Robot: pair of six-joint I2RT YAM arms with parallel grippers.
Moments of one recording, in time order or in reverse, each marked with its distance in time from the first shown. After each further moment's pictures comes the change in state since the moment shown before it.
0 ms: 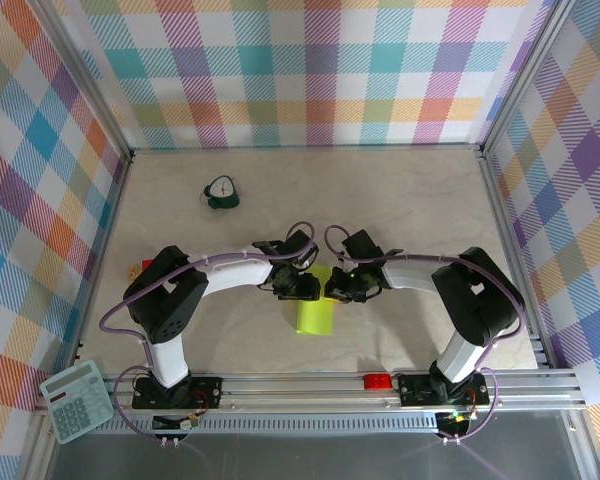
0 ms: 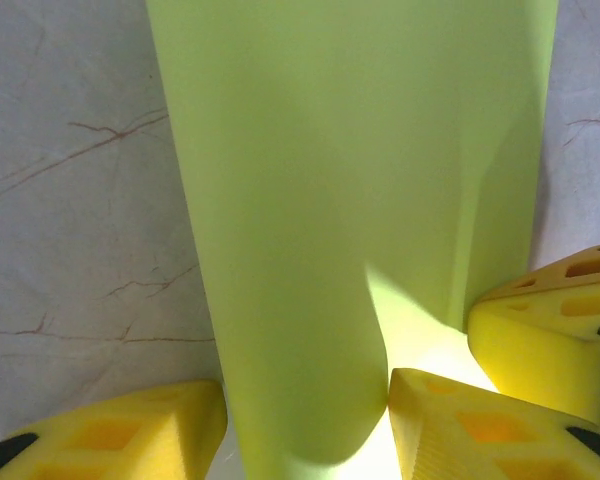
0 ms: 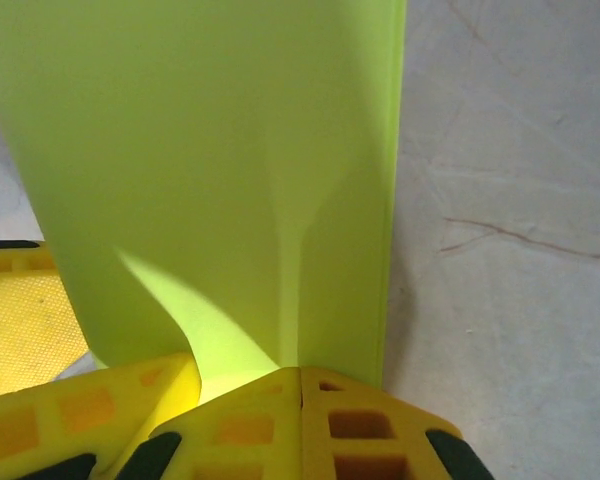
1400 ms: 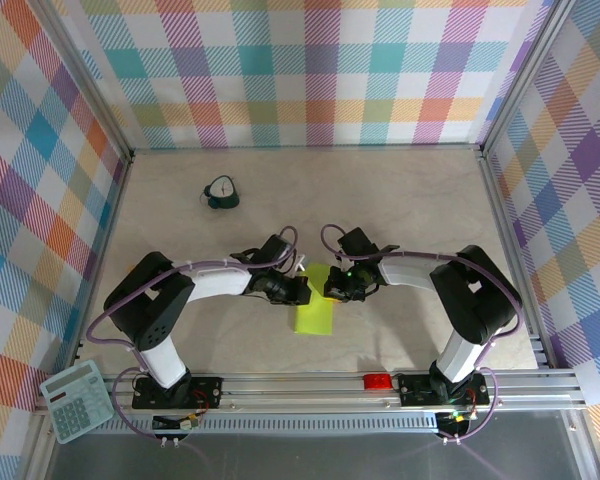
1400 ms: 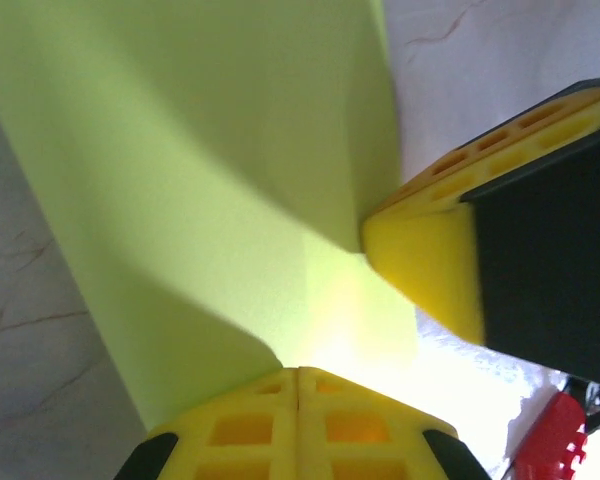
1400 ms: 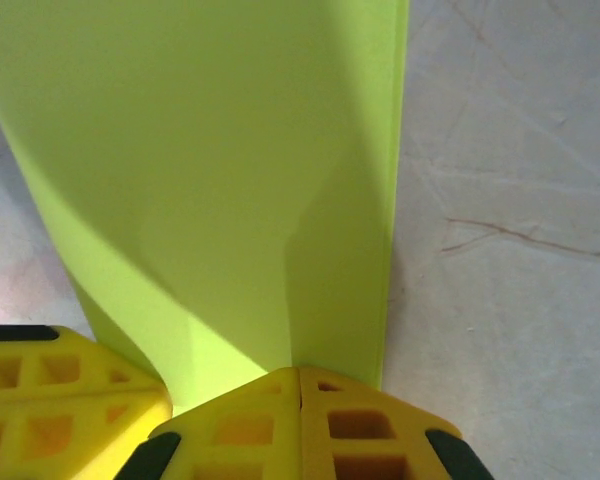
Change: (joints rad) left arm 0.097 -0.106 -0.240 0.324 0.314 0.101; right arm 0.007 0.019 0.050 -0.085 0.045 -0.013
